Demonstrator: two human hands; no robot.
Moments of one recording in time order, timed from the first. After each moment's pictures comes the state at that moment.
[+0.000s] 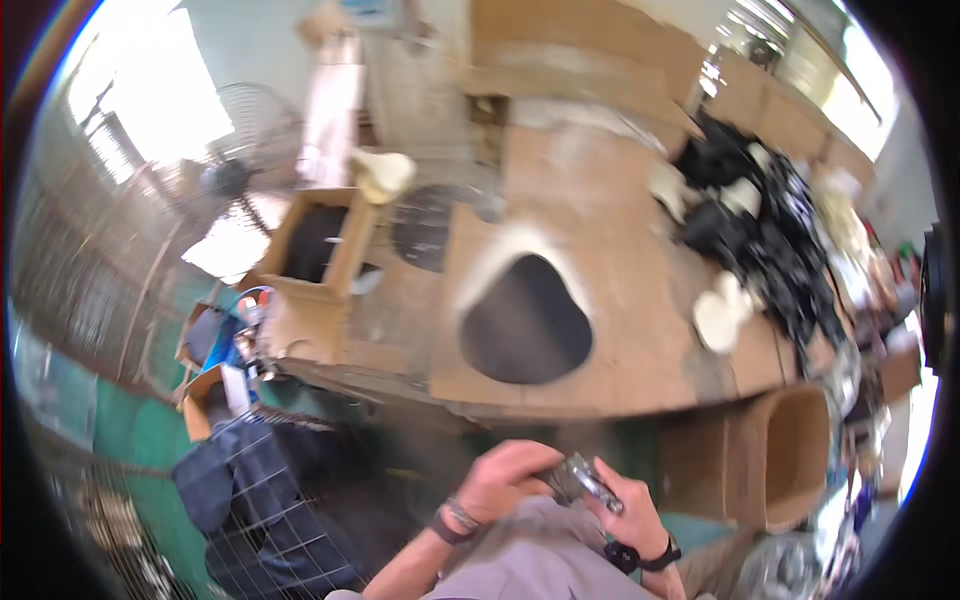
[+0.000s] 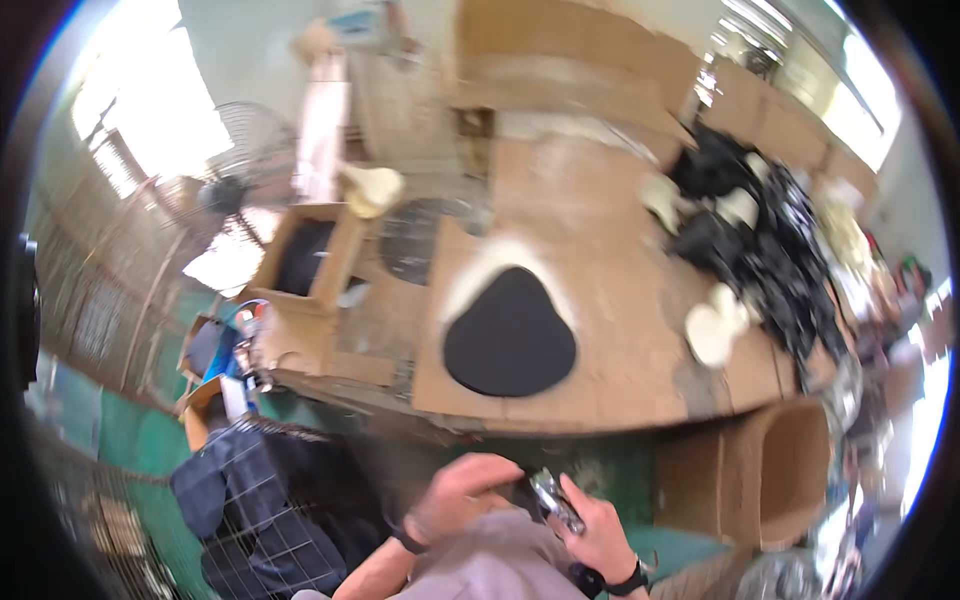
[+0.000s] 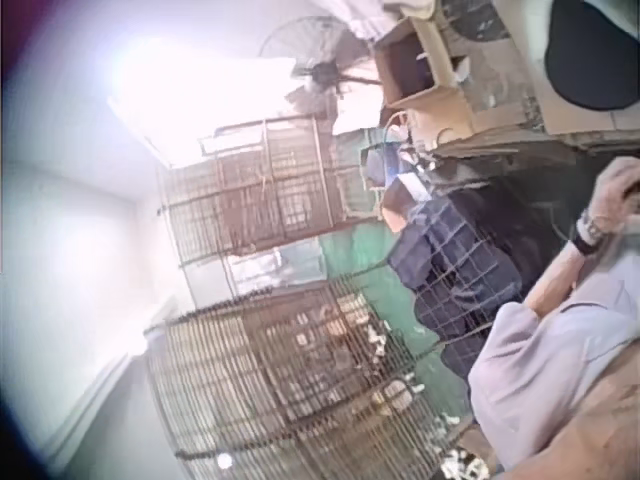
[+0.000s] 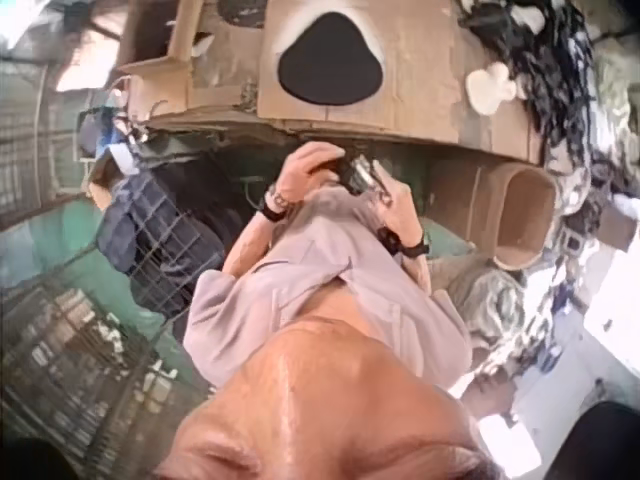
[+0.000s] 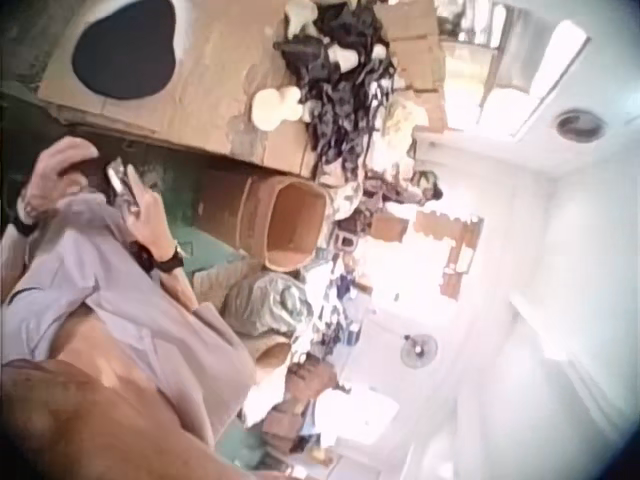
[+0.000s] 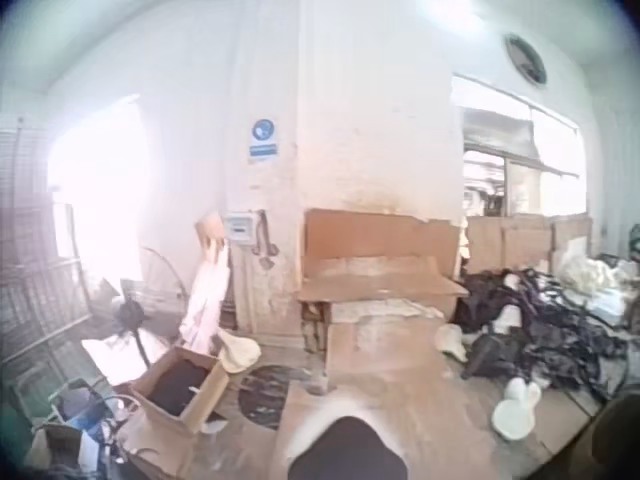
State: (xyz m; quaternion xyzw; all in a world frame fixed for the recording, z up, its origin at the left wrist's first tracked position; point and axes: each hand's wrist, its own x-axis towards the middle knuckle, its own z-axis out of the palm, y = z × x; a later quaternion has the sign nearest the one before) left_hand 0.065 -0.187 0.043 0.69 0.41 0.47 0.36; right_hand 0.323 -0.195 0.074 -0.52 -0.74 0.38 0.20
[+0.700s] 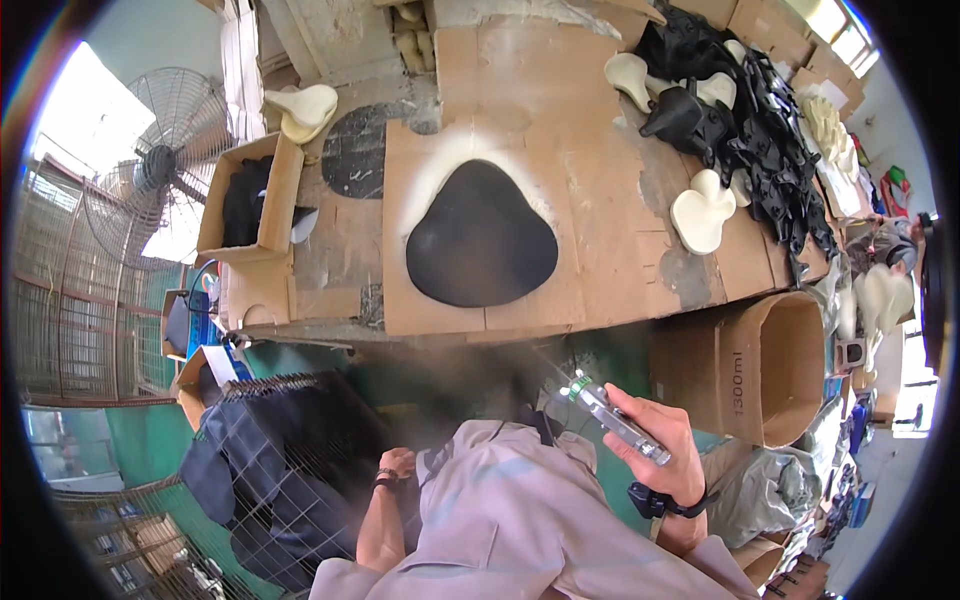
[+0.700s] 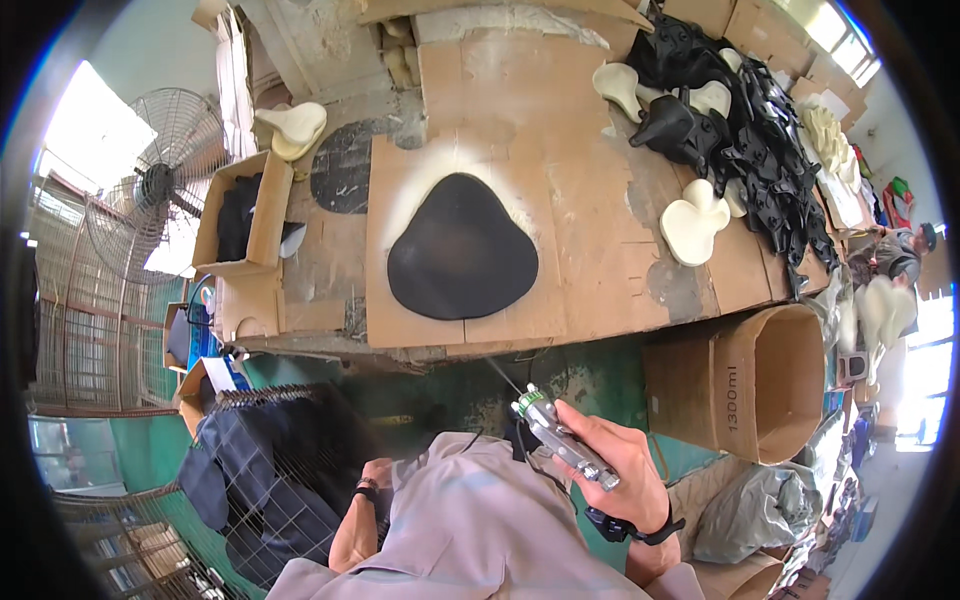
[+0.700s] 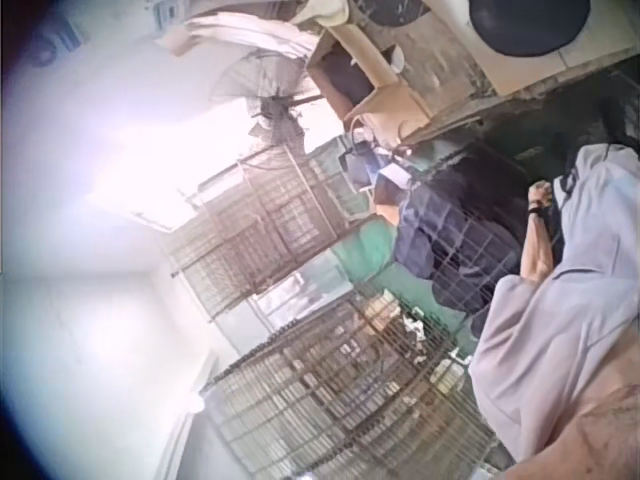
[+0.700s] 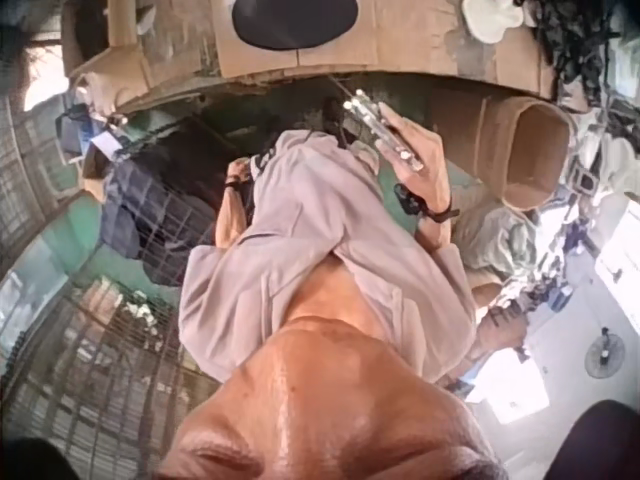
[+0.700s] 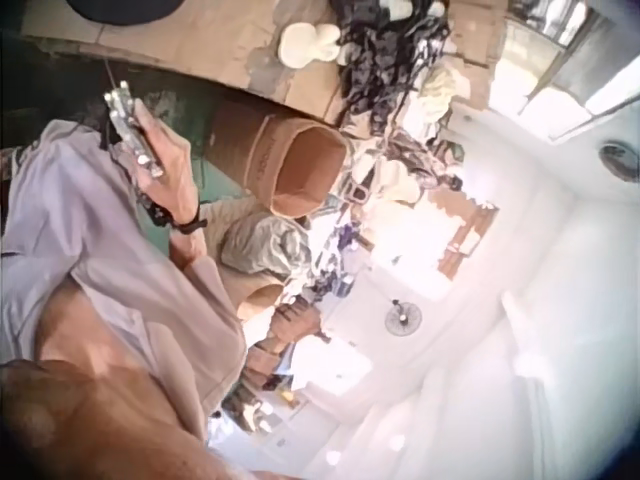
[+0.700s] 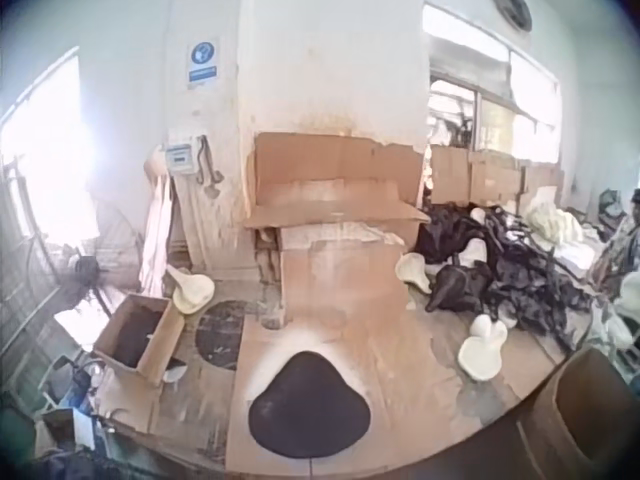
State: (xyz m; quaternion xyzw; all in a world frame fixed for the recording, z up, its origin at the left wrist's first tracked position) left_hand -0.074 -0.379 -0.326 0.09 0.77 0.20 0.59; right_hand 0.366 -0.162 0.135 -0.49 -0.72 0.40 0.26
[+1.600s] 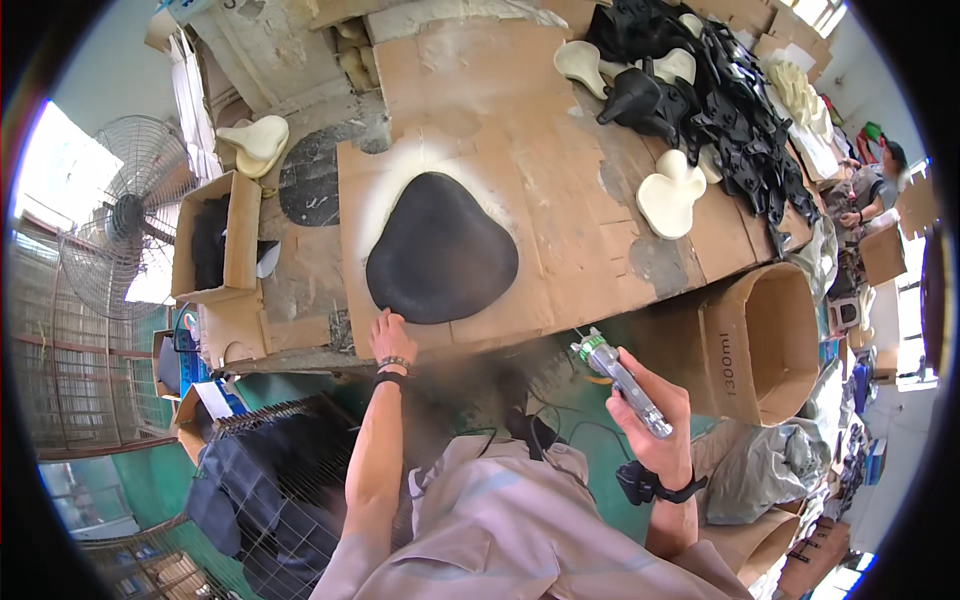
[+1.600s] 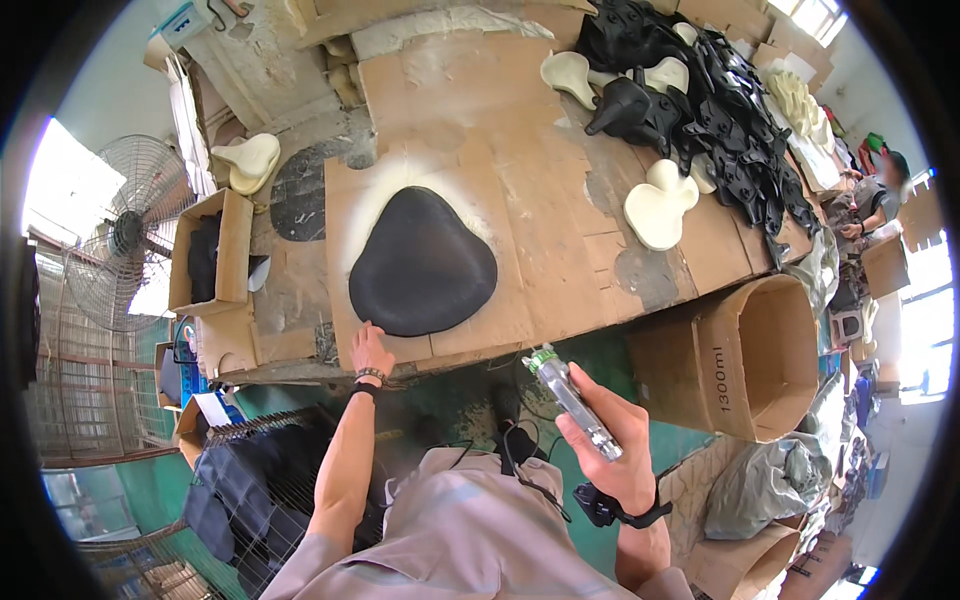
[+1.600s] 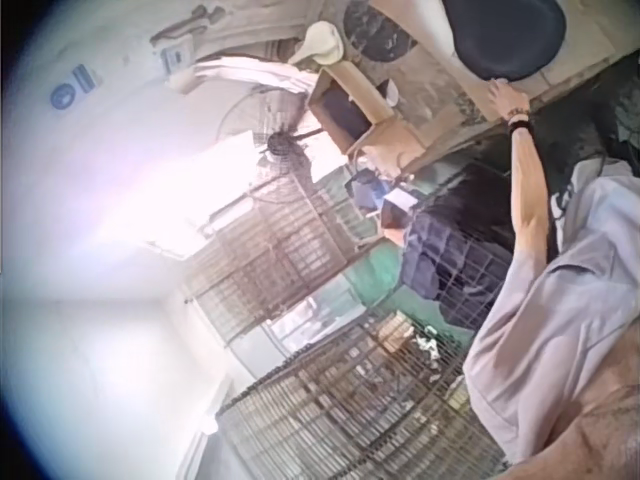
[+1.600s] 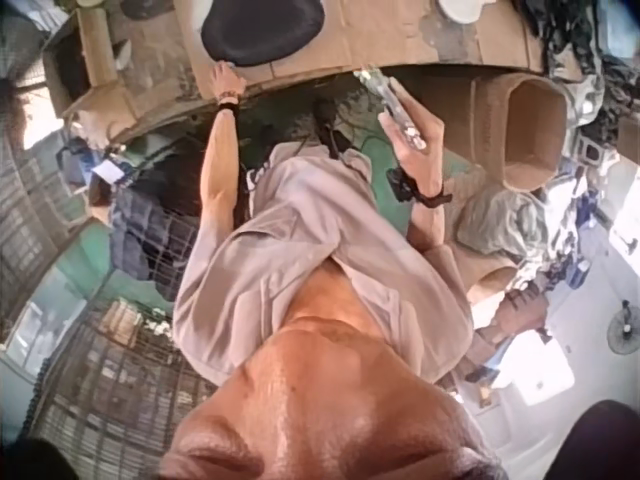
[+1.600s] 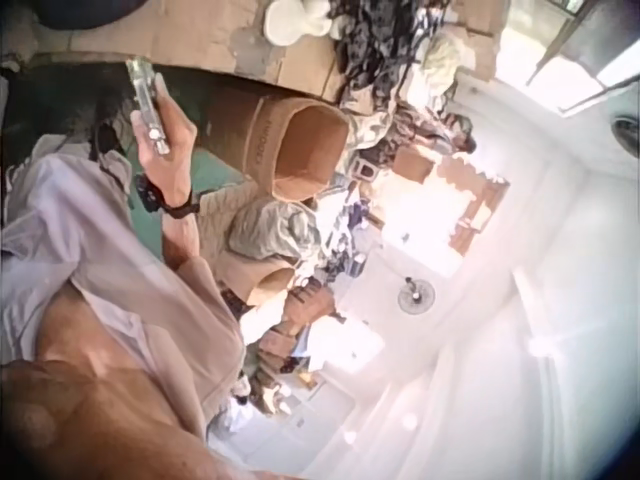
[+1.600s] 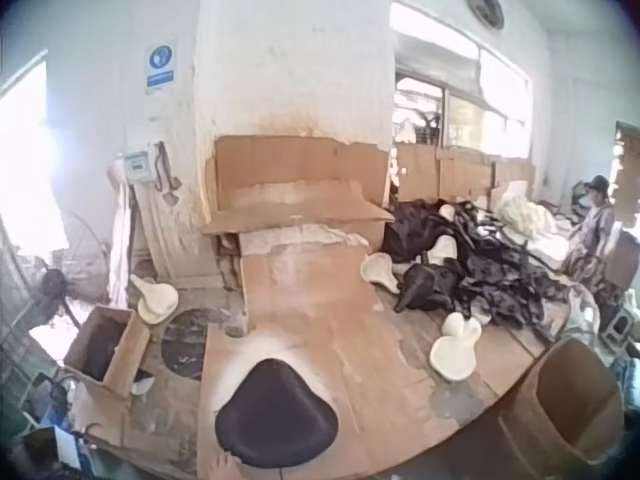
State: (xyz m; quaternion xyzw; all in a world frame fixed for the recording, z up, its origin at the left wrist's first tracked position) left_hand 0.026 -0.030 -0.240 0.61 0.77 0.15 0.11; right_hand 0.402 -0.143 0.113 -0.58 -0.64 0.33 0.38
